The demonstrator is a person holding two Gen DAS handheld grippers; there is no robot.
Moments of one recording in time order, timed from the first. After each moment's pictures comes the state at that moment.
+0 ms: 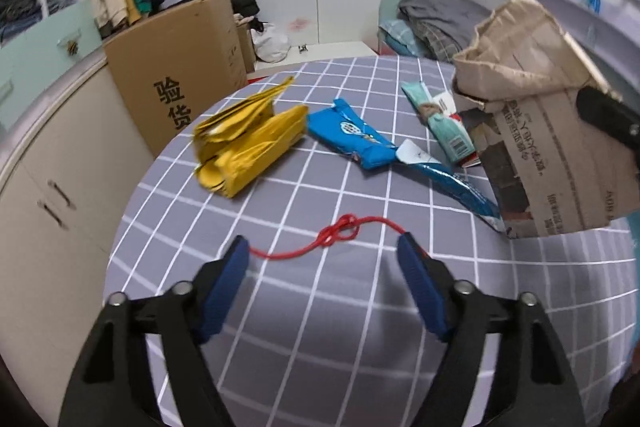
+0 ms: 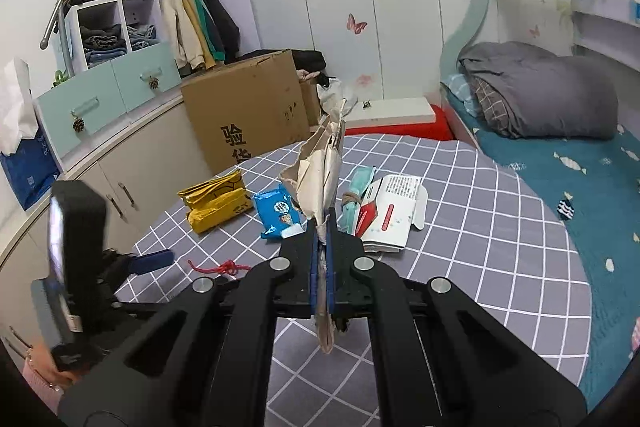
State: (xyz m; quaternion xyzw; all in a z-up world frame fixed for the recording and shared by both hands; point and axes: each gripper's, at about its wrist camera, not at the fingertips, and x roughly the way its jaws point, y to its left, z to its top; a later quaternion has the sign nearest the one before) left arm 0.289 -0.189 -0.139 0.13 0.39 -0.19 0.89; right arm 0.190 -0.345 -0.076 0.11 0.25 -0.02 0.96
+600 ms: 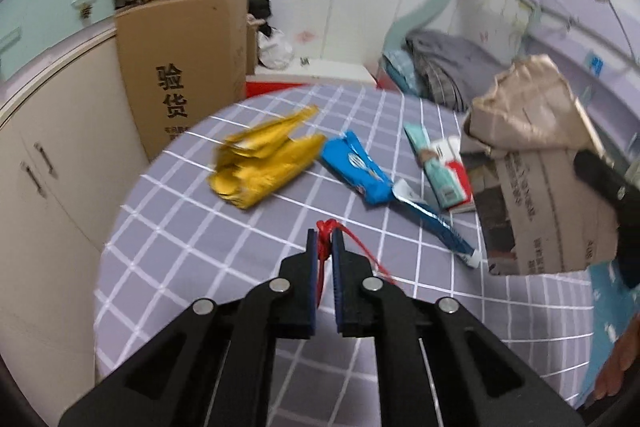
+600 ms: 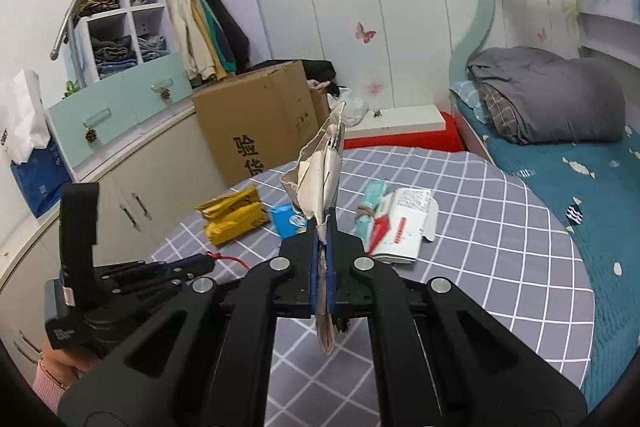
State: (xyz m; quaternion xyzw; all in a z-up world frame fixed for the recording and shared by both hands) left arm 0.285 -0.144 -0.112 0.00 0.38 -0.20 0.90; right arm 0.179 -0.327 -0.050 0.11 0.22 0.00 0.97
